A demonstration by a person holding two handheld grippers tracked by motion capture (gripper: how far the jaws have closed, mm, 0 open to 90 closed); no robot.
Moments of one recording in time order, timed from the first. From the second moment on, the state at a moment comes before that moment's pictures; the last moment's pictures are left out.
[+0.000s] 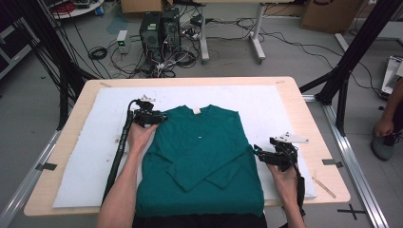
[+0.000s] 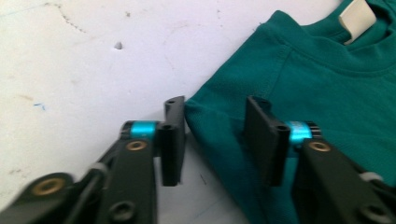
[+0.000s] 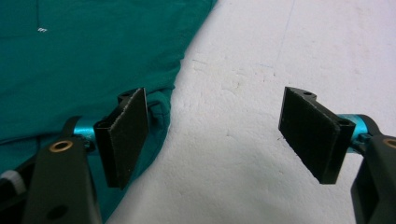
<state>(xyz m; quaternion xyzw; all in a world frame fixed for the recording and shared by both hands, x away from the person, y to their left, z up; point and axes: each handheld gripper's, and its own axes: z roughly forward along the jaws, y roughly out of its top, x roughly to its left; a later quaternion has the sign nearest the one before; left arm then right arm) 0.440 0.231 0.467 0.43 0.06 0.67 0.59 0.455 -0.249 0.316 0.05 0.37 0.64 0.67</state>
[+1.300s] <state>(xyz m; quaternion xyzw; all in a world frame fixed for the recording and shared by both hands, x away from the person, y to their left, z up) 0.443 0.238 0.468 0.44 0.06 0.64 0.63 0.420 -0.226 0.409 0.05 0.46 0.61 0.65</state>
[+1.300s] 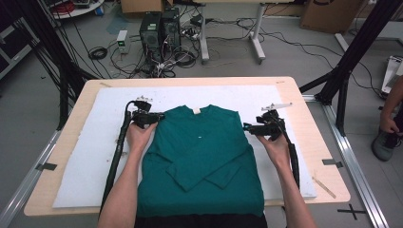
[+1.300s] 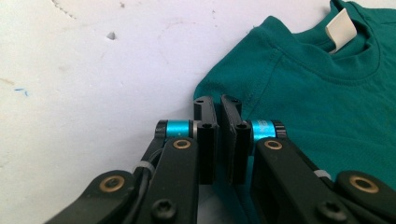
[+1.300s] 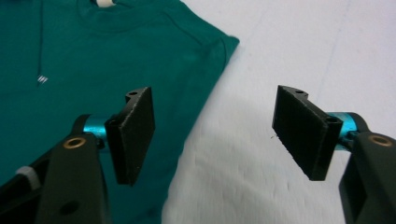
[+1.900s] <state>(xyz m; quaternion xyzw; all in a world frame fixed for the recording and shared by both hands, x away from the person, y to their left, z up) 0.443 0.237 0.467 0.44 0.06 0.64 0.63 0.440 -0.191 0.481 0.08 0.49 0.57 0.66</state>
